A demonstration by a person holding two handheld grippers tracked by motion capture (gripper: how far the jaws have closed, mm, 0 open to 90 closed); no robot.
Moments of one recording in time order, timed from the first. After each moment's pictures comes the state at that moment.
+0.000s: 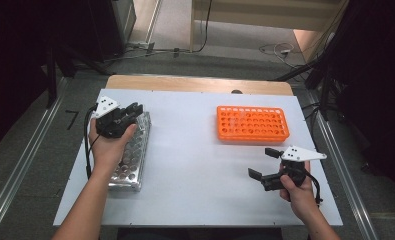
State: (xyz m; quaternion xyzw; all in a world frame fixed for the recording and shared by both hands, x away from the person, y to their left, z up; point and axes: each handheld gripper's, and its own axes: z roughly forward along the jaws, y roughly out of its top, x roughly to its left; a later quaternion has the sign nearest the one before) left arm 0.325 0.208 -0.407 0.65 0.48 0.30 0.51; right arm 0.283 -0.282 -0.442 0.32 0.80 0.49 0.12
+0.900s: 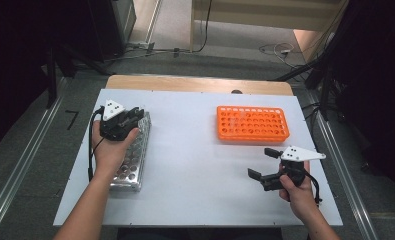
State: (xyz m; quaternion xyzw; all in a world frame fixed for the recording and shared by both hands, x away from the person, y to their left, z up) left arm 0.328 0.202 -0.421 0.67 0.48 0.31 0.47; right arm 0.284 -0.281 -0.443 0.32 0.80 0.49 0.12
